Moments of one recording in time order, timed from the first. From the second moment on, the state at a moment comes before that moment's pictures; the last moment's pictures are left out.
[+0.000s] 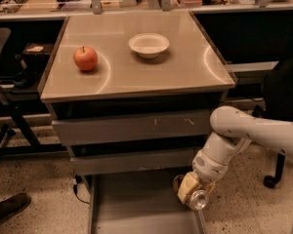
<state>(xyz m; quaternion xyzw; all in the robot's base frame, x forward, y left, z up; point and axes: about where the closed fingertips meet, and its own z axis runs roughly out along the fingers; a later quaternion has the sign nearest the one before) 0.393 -0.145 0.571 0.15 -0.93 -0.26 0.20</state>
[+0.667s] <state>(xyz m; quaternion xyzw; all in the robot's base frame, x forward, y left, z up) 0.380 -0.113 0.524 0.14 -0.91 -0.31 0.25</state>
